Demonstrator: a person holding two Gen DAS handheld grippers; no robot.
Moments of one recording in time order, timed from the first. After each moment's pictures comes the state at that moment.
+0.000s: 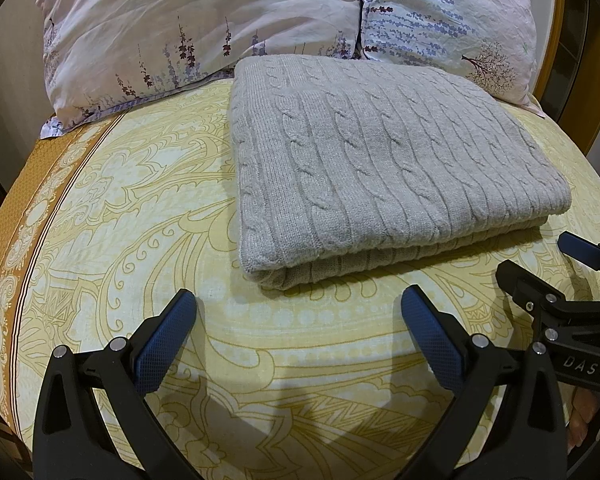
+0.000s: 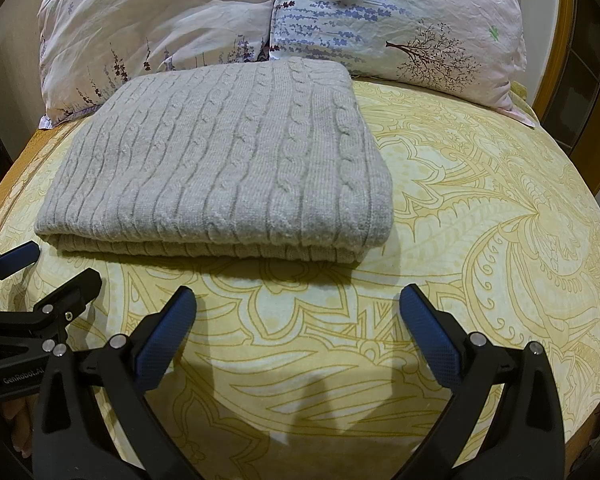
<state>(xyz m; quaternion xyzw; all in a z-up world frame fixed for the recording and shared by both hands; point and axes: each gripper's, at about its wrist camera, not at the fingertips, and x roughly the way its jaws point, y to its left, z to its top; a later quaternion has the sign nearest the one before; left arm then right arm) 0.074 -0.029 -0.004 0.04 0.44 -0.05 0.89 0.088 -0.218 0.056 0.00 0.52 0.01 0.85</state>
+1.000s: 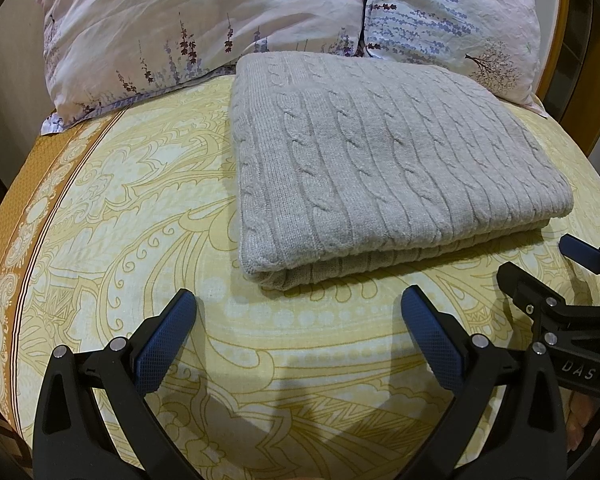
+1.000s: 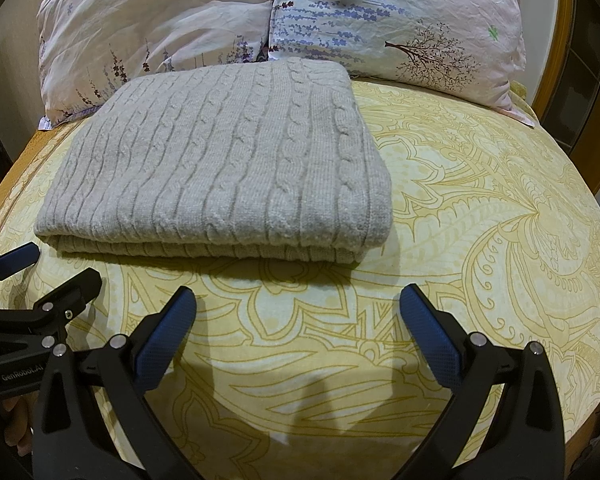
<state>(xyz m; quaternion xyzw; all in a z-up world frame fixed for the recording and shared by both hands) 0.076 -0.025 -0.004 0.04 0.45 -0.05 0.89 0.088 -0.219 0.056 0.00 0.52 0.01 0.85</state>
